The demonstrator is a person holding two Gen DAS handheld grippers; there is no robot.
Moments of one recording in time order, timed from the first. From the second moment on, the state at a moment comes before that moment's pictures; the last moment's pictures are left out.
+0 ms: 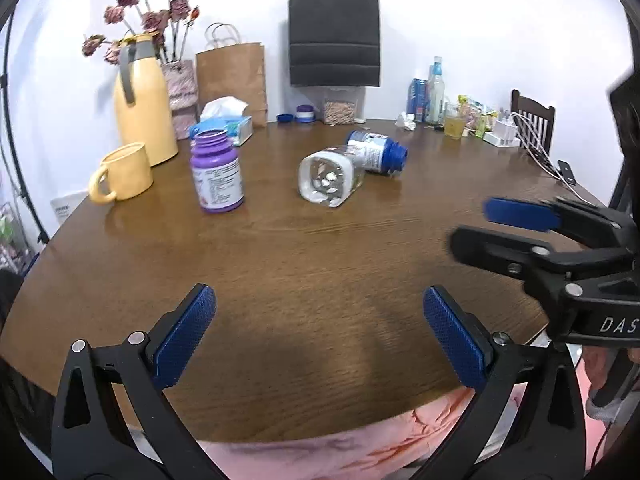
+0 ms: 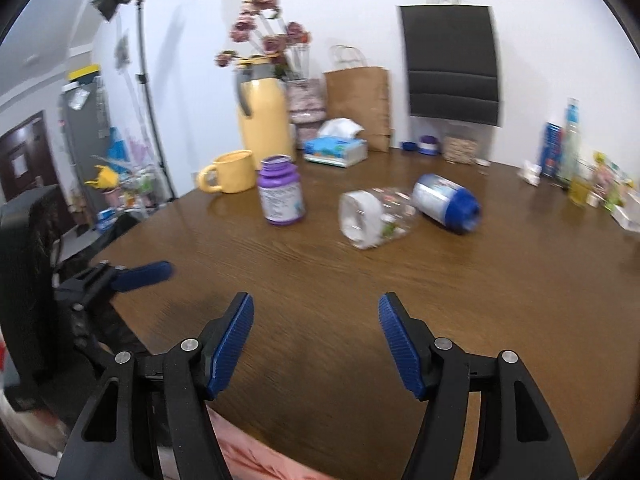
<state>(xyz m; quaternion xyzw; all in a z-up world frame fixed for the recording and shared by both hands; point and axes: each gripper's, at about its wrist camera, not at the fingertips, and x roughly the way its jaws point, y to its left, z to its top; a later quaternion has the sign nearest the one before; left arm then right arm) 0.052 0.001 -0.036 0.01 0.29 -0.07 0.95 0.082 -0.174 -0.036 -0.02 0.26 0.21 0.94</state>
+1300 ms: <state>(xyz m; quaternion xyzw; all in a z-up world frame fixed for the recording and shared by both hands) 0.017 0.008 -0.017 -0.02 0.29 -0.02 0.96 0.034 -0.198 -0.039 0.00 0.27 0.16 0.95</state>
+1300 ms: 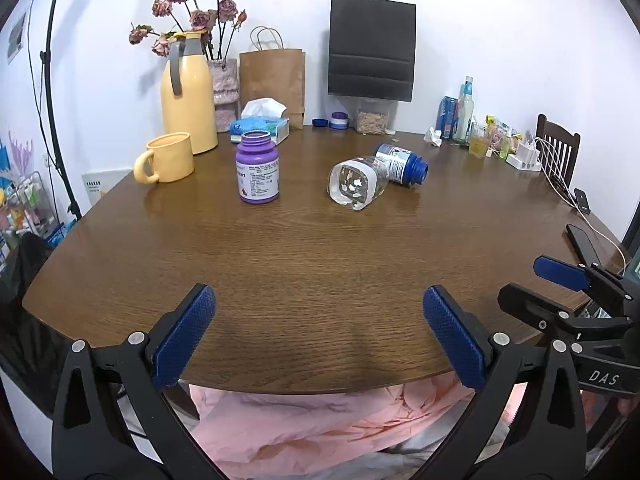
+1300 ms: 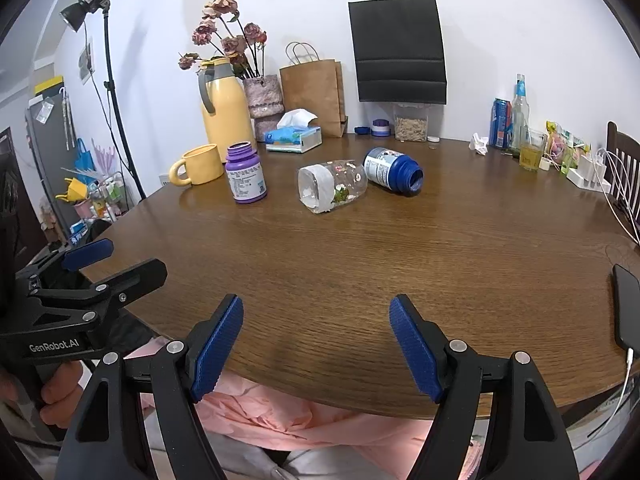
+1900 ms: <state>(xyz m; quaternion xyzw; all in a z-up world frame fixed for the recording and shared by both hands) 0.017 0.009 -0.017 -0.02 0.29 -0.01 0.96 0.036 -0.200 -0.042 0.01 0.28 0.16 0.95</state>
